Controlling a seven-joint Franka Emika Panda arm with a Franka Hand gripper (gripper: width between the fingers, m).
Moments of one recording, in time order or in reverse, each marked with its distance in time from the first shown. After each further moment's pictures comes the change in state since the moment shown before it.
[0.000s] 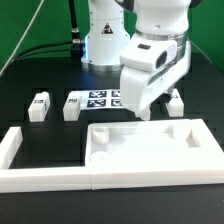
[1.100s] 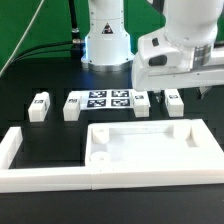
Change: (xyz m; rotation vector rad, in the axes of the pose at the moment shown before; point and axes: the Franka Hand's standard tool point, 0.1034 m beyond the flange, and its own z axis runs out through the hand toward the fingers) arm 0.006 -0.048 0.010 0.197 -0.314 0.669
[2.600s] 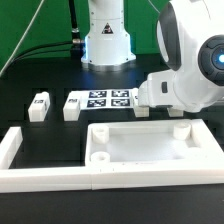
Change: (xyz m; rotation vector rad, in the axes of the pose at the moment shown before) arm -0.027 -0.017 0.056 -0.017 -0.451 0.083
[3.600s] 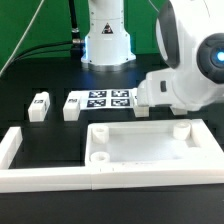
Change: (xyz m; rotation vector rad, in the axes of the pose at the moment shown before) arm -0.012 0.009 -0.032 0.045 0.012 -0.033
